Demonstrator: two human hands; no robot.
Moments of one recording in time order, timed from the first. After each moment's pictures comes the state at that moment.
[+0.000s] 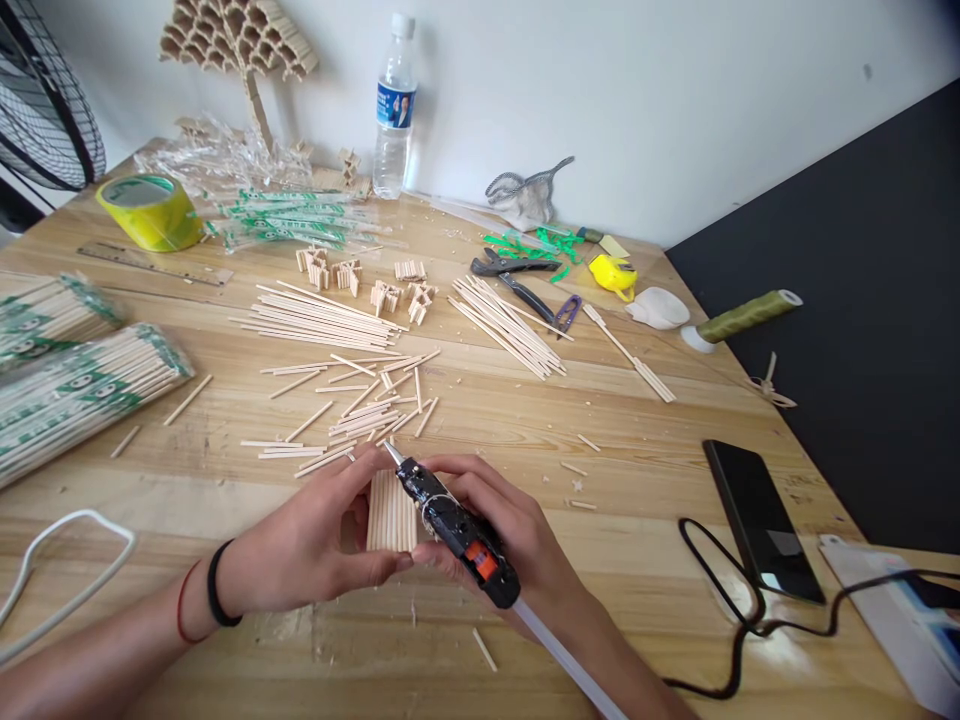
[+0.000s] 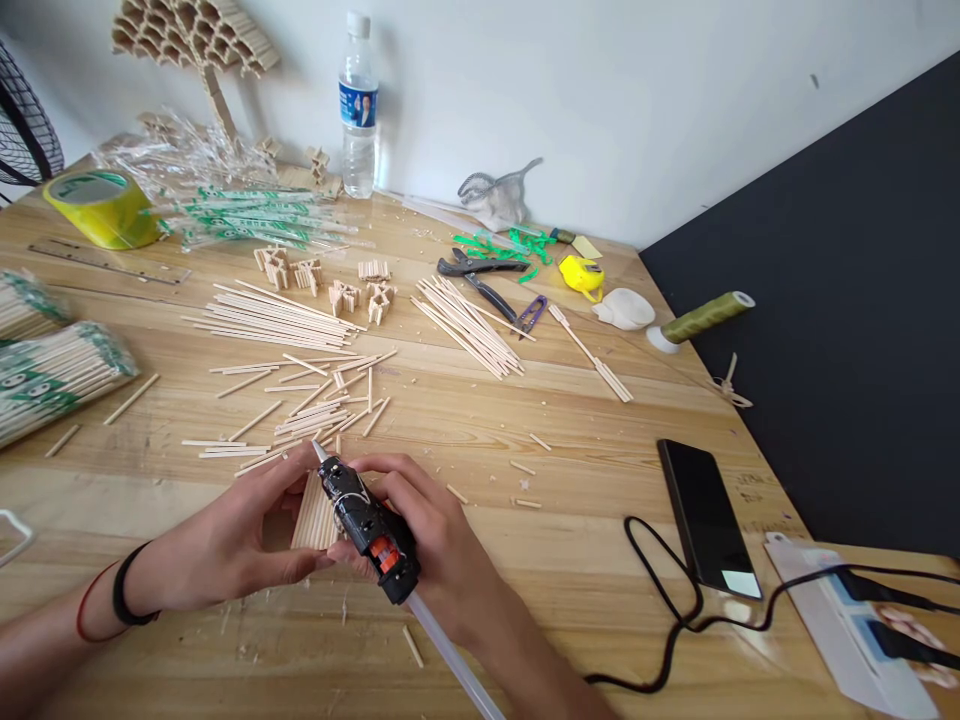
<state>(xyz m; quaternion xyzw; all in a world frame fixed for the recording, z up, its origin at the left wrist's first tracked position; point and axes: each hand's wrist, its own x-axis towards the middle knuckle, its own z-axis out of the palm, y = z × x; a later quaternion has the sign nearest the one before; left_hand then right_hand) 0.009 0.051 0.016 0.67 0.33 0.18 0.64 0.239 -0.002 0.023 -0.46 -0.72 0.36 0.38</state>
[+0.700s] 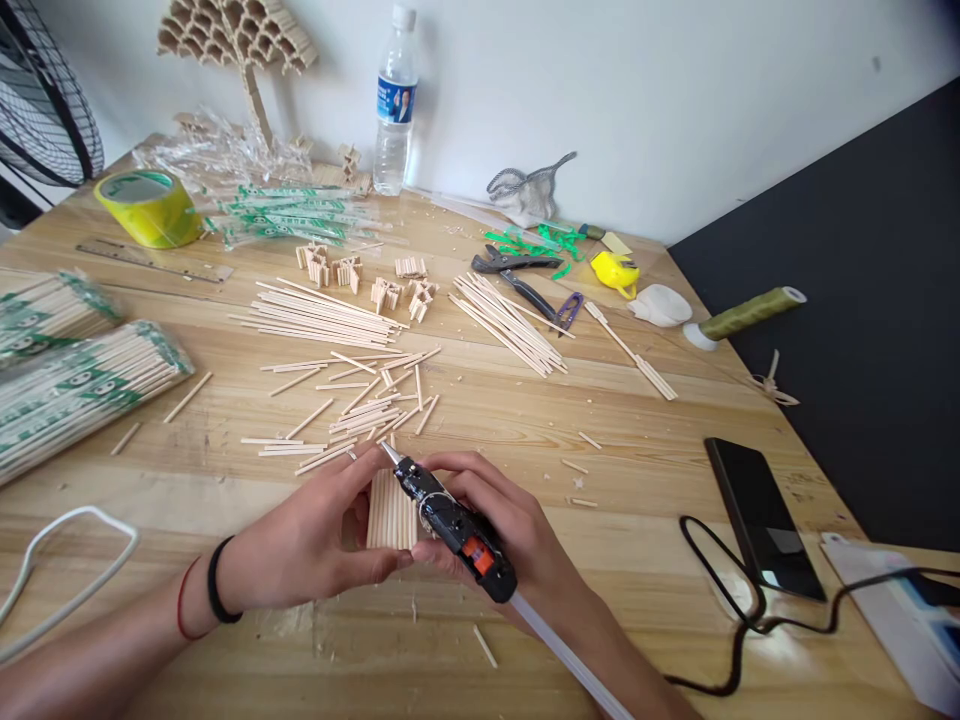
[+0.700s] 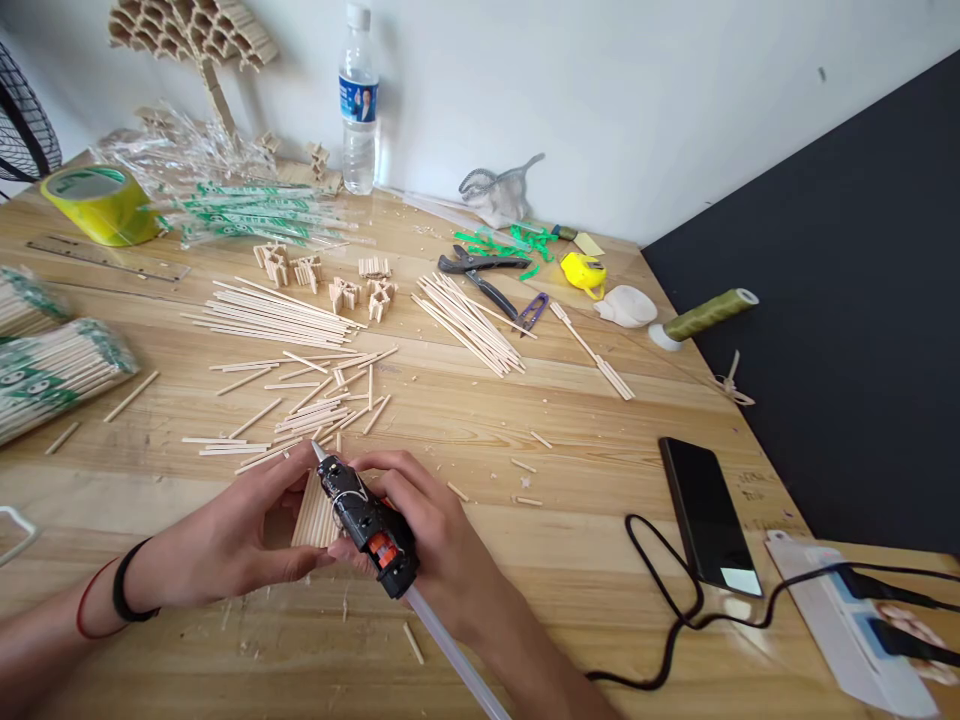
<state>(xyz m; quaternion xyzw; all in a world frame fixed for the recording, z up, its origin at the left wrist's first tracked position) 0.008 0.052 0.015 0.69 0.34 0.15 0.62 0.241 0.000 0.023 -0.46 -0.72 0.37 0.36</state>
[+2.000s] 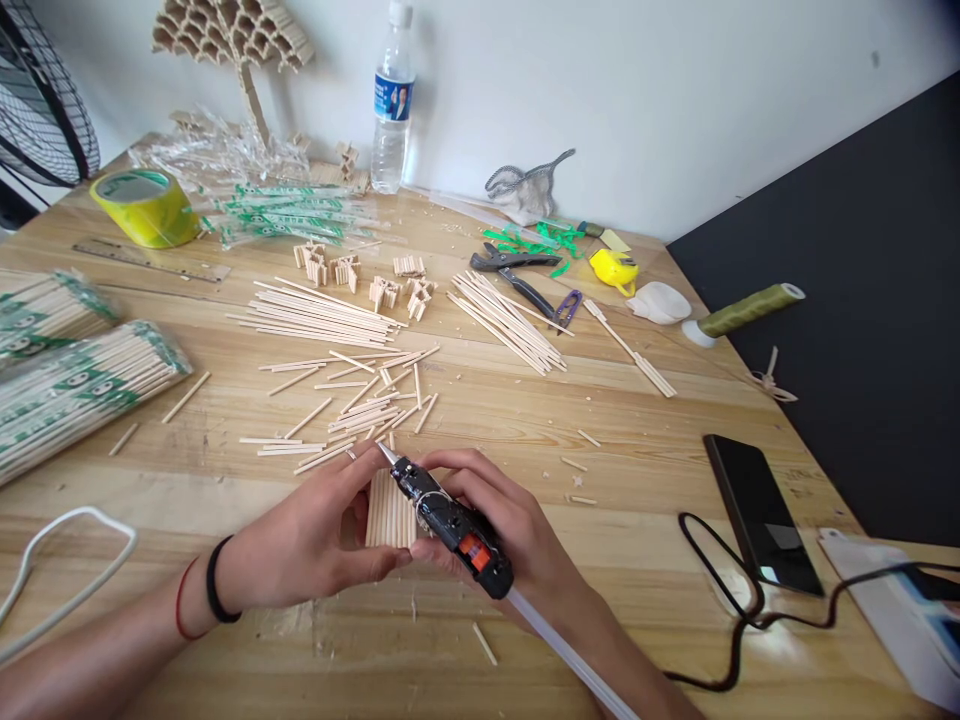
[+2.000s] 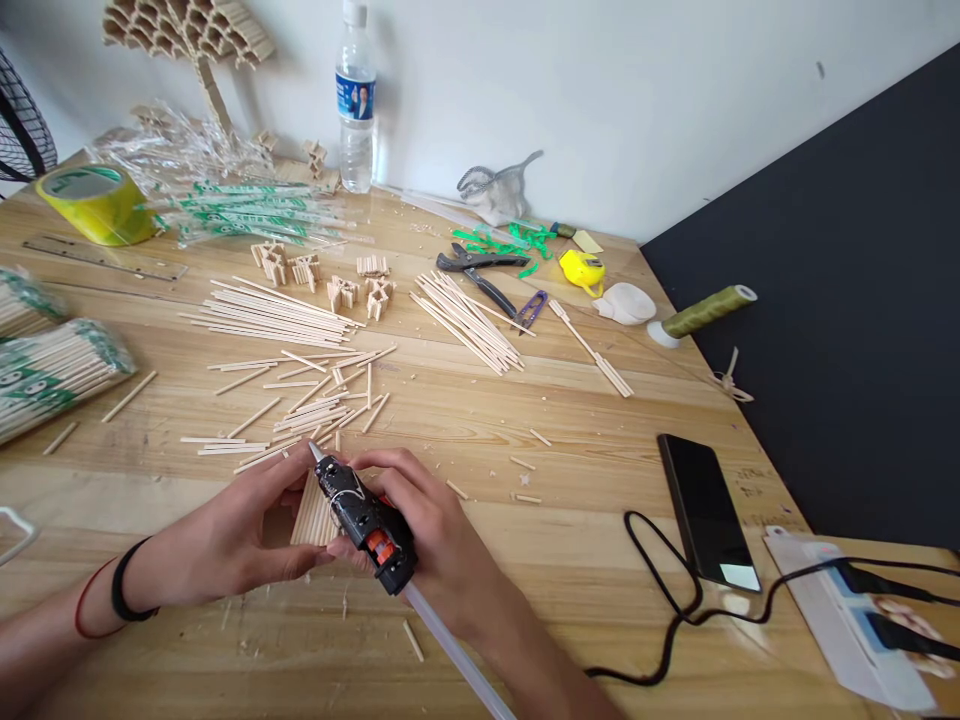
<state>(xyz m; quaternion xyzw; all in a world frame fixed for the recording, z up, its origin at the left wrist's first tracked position) 0.007 0.053 0.016 0.71 0.35 0.16 0.60 0.237 0.000 0.022 -0.47 -0.72 0.35 0.38</state>
